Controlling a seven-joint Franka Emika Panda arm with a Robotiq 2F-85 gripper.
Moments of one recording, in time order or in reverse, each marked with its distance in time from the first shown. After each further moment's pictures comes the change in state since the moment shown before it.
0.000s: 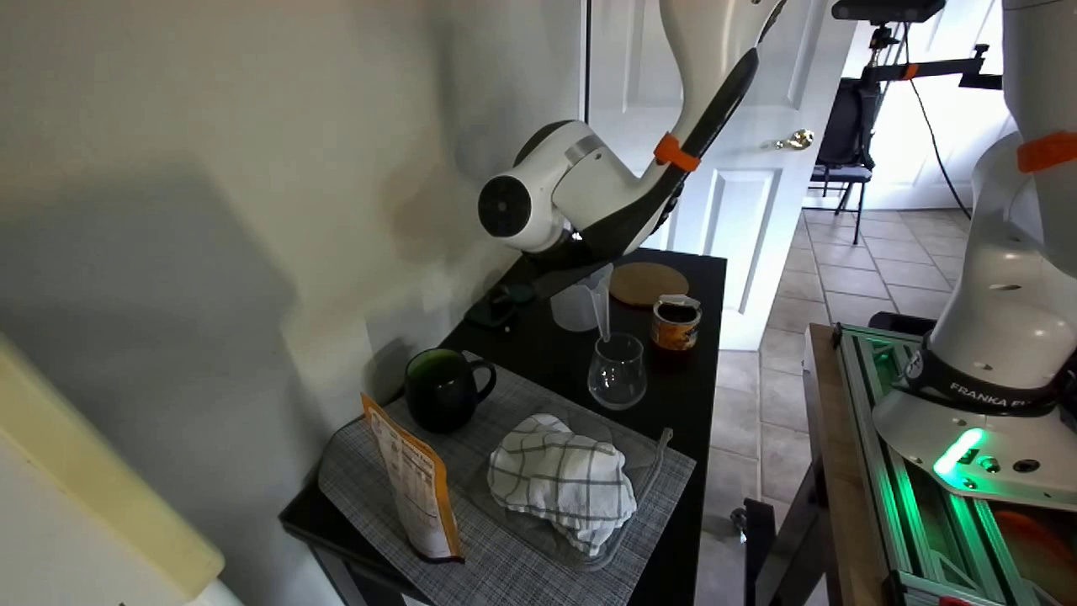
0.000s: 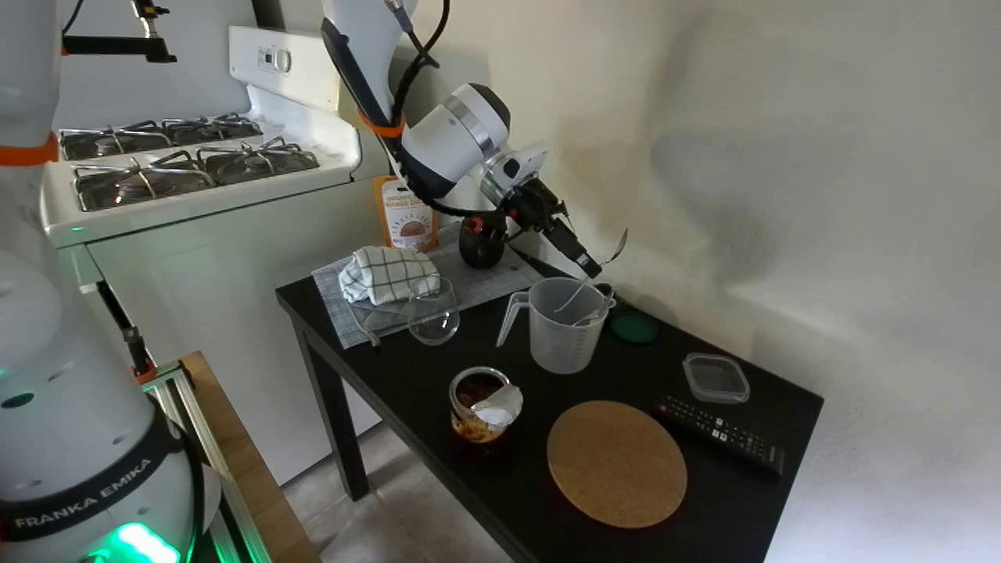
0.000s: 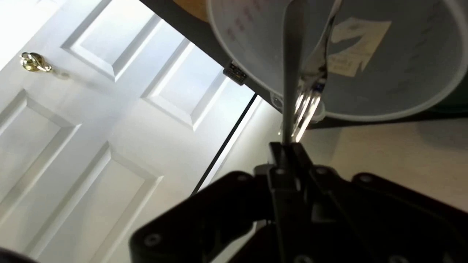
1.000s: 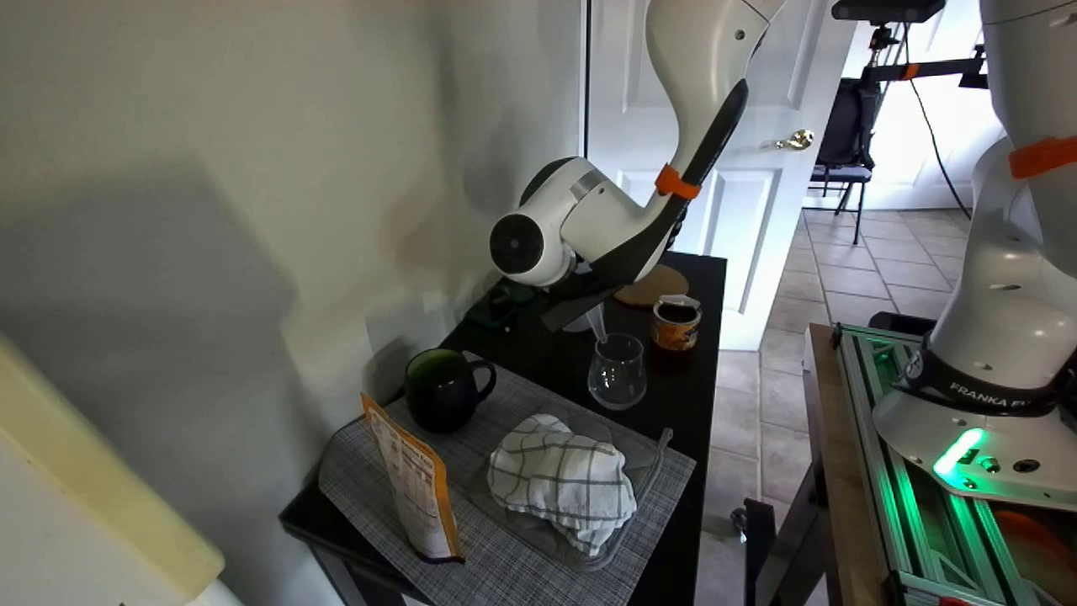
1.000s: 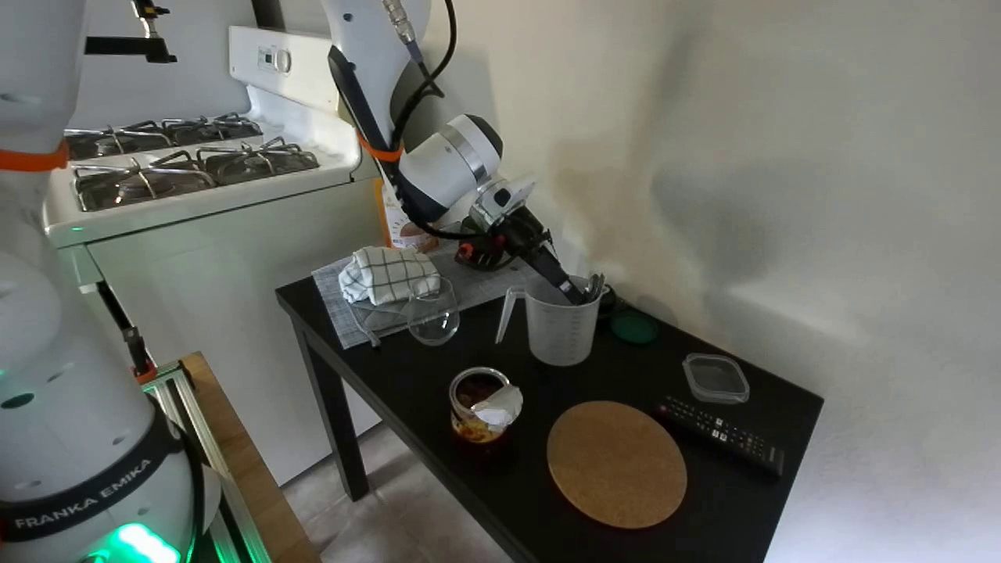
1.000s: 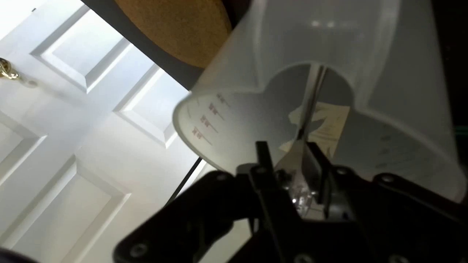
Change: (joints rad) arm -0.001 0.069 0.012 -0.021 -0.022 0.077 0.012
